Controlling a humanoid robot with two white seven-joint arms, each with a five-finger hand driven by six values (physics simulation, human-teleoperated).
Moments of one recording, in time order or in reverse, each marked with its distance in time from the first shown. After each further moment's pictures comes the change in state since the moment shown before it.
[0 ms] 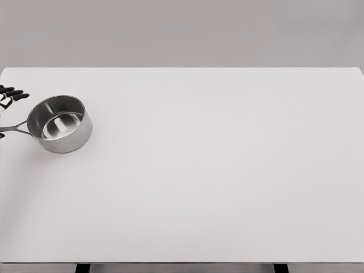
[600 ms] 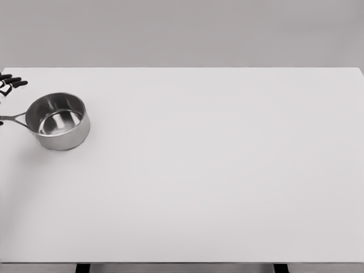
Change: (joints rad) left arm -0.109 -0.045 -0.011 0.062 -0.087 0.000 -0.002; right arm 0.000 0.000 0.000 0.000 0.000 0.000 0.000
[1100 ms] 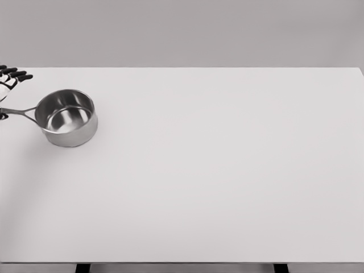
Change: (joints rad) left arm -0.057 -0.020 -0.030 0.010 -0.022 0.000 -0.003; right arm 0.000 0.000 0.000 0.000 0.000 0.000 0.000
